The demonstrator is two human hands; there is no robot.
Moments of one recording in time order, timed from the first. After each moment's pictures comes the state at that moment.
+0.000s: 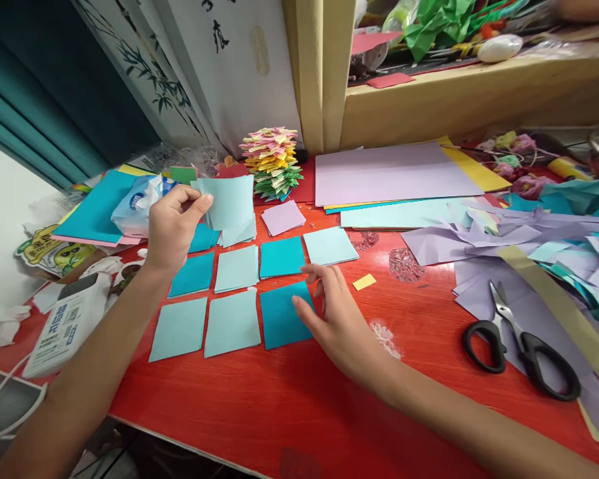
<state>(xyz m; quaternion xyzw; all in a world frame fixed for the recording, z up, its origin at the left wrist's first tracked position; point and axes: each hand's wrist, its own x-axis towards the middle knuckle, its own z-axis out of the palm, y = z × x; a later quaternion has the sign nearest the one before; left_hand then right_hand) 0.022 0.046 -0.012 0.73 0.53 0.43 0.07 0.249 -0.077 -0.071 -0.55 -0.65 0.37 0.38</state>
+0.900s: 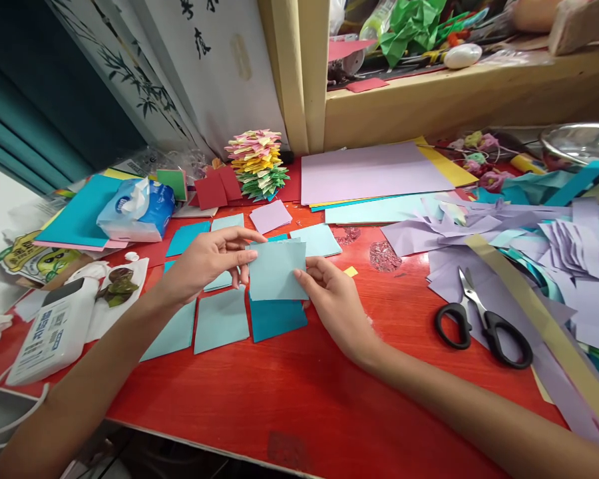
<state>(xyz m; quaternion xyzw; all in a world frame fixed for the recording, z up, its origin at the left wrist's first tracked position) 0.070 -0.004 -0.010 0.72 0.43 0.24 0.50 0.253 -0.070 -0.066 -0.48 -0.49 0.52 0.51</state>
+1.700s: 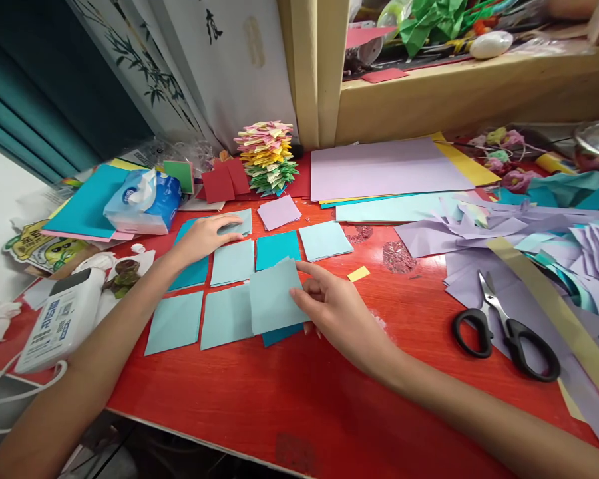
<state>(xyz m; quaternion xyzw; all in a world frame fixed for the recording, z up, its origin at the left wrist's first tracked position) 0.001 0.077 -0.055 0.84 0.51 0.13 0.10 0.252 -0.078 -0.050 -0.53 -0.56 0.53 0.35</state>
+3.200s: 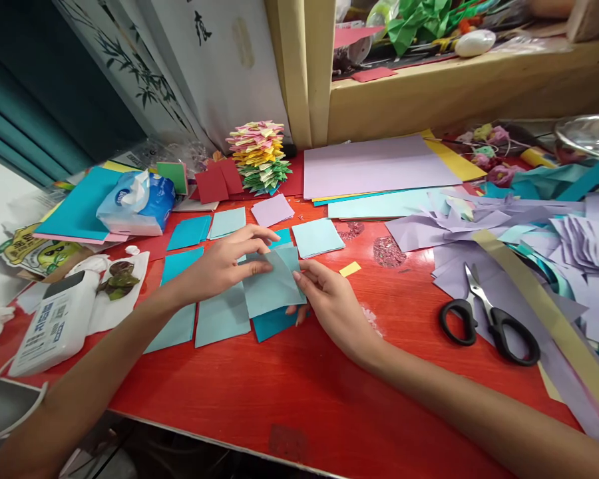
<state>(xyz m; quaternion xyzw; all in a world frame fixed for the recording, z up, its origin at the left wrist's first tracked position) 0.073 -0.004 -0.017 0.90 0.33 0.17 0.24 0.251 -0.074 -0.065 -0.45 -0.52 0.57 0.44</state>
